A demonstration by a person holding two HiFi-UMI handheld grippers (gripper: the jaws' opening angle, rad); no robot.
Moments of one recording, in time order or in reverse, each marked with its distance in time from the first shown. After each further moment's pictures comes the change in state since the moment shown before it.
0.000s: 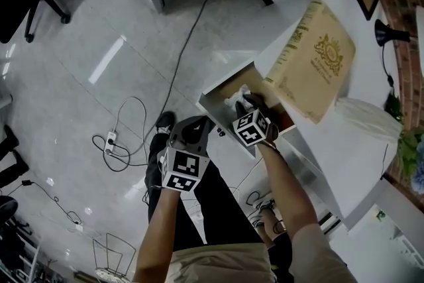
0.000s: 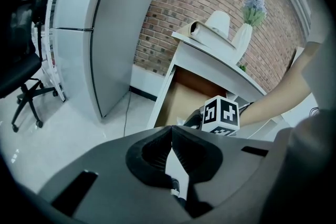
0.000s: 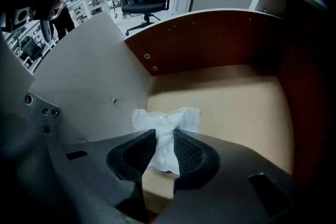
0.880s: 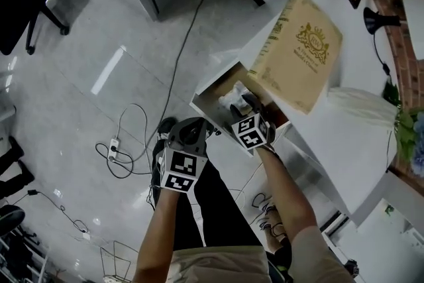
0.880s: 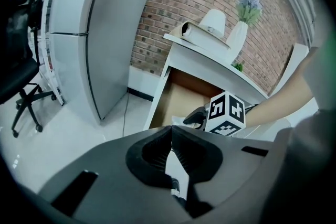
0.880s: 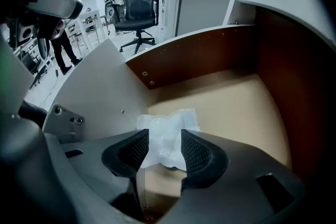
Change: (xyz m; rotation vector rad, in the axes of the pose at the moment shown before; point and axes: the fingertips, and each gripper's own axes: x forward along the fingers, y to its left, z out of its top) left arm -0.003 -0.016 0.004 0.029 0.008 -0.012; right arm -0.031 0.000 0.005 0.122 -0.133 -0.019
